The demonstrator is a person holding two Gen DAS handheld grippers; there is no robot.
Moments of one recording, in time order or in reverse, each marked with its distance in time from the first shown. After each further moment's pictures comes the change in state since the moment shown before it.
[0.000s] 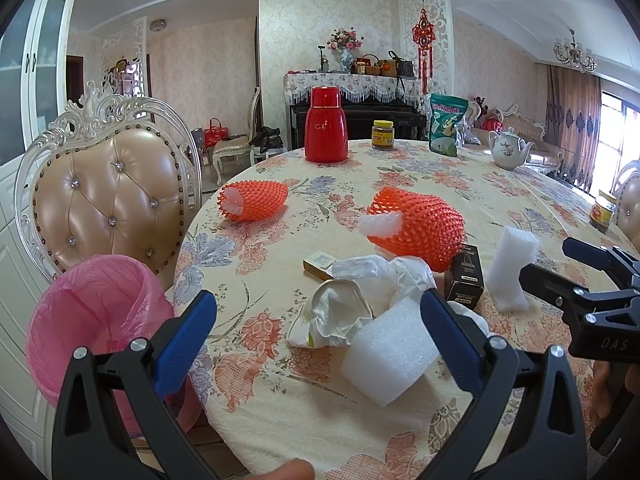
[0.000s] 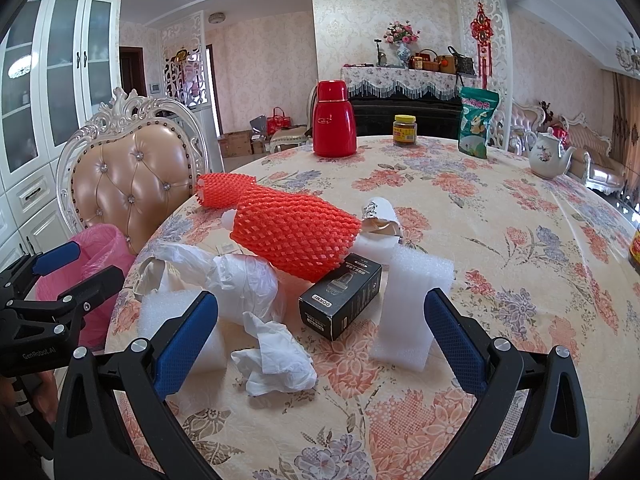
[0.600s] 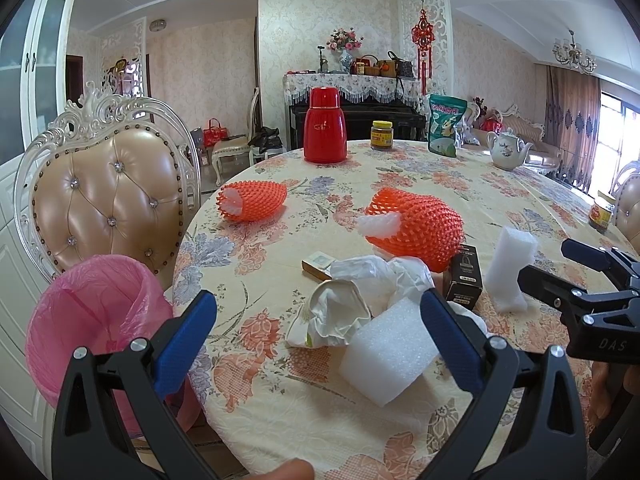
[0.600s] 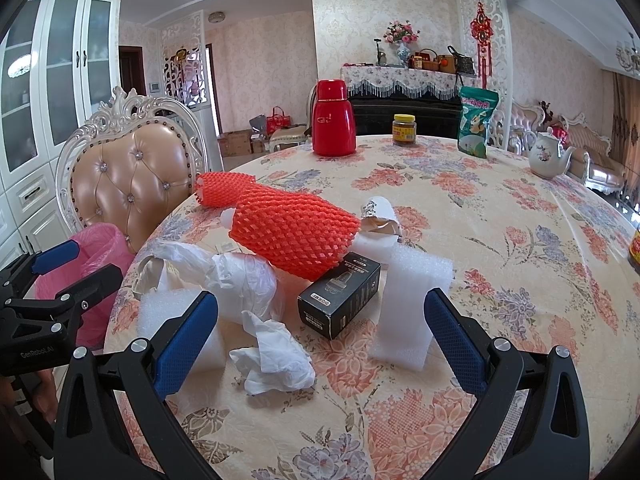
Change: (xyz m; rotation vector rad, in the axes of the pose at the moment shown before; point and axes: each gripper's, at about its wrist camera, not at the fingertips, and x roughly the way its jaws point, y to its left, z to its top) left arm 0.000 0.000 0.000 -0.001 -0.001 -0.002; right arm 0.000 -0.001 0.001 0.000 0.000 -0.001
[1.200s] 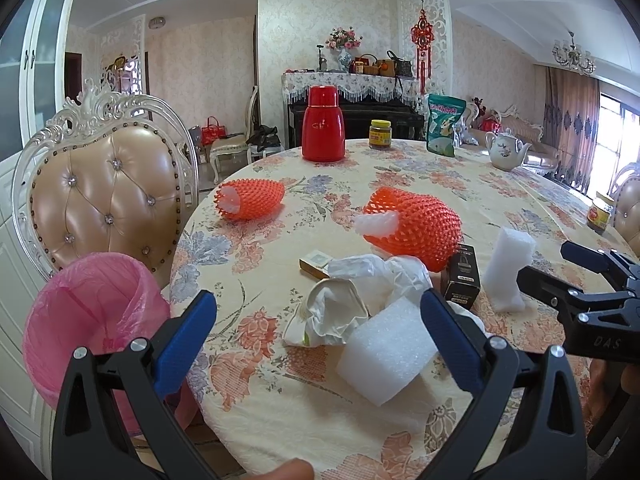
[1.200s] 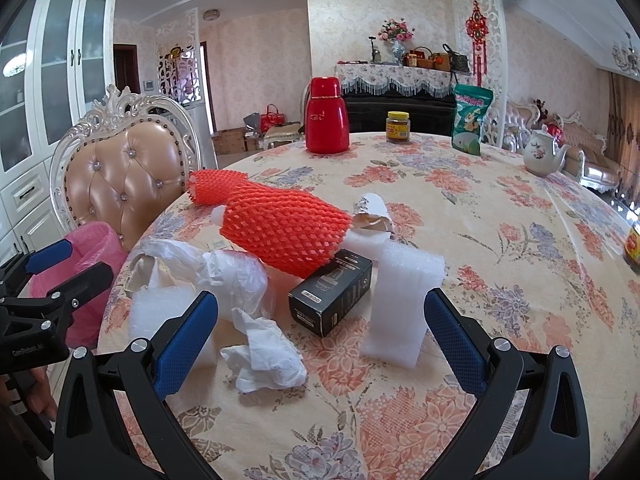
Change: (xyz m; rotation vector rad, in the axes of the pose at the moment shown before) left arm 0.003 -0.001 0.001 -0.006 0.010 -0.010; right arm 0.006 -0.009 -0.006 0.018 0.014 -0.015
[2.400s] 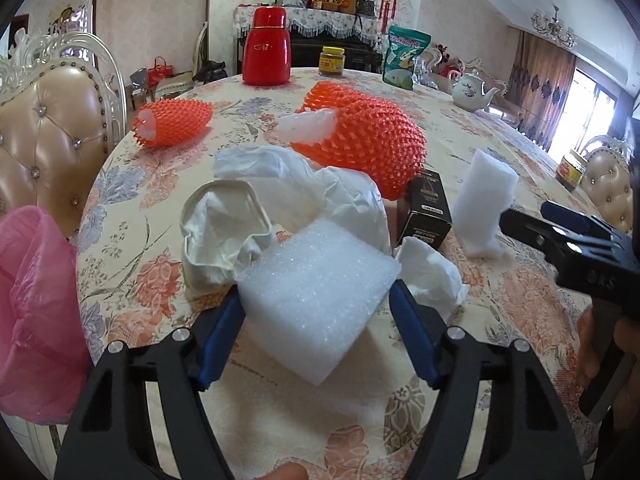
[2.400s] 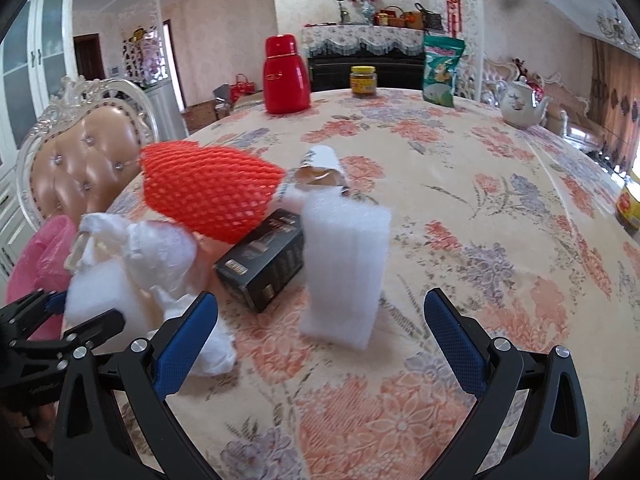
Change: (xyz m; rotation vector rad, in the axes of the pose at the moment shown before) left arm 0.069 -0.032 -0.026 0.010 0.247 -0.204; right arm 0.041 -0.042 -0.003 0.074 0.144 -0.100
